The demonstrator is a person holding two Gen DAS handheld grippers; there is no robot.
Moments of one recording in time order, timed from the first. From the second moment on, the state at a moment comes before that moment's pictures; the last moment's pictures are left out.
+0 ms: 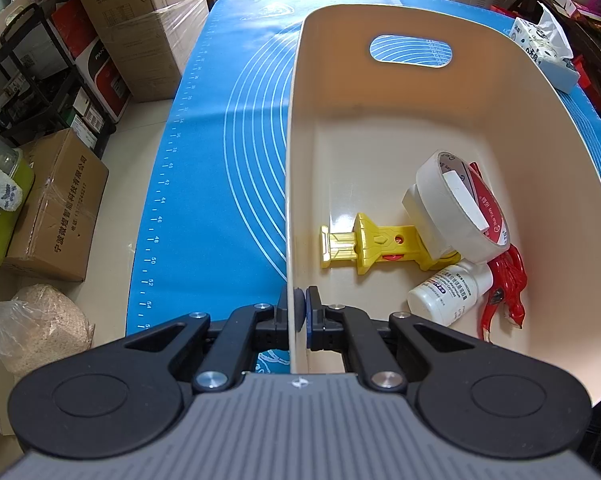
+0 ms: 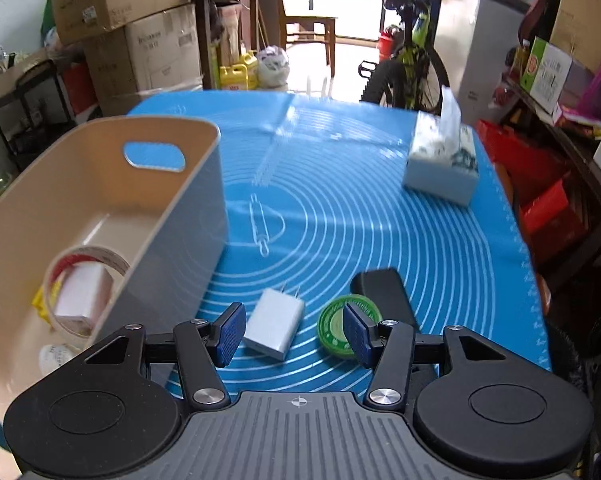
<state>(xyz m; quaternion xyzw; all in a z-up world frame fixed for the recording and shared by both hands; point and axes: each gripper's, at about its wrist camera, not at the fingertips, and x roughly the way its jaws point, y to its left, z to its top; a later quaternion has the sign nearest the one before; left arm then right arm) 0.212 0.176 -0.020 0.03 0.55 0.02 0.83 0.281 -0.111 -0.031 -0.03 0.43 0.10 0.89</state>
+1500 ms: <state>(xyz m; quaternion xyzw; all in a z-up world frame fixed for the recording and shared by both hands) 0.215 0.174 -0.018 0.04 0.55 0.02 0.83 0.282 -0.089 -0.050 -0.02 0.40 0.06 0.91</state>
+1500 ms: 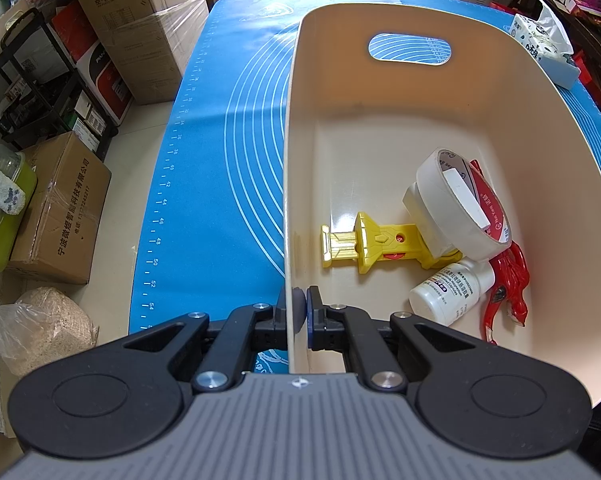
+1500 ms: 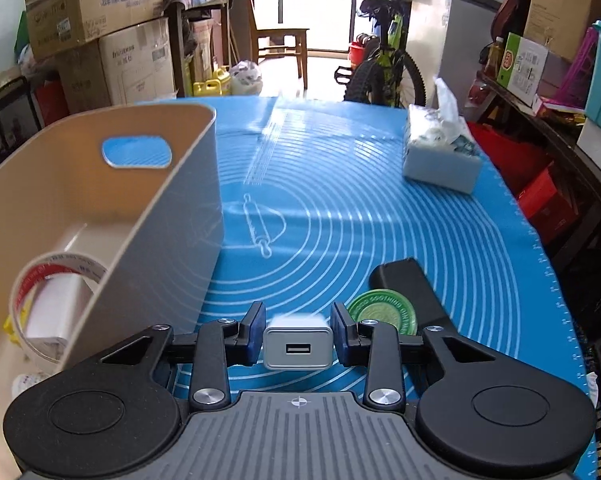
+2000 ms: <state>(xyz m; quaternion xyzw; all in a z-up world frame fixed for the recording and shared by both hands) 0.214 0.174 -0.018 0.04 0.55 0.02 0.83 0.269 -0.084 0.036 -0.02 0.32 0.09 0.94</state>
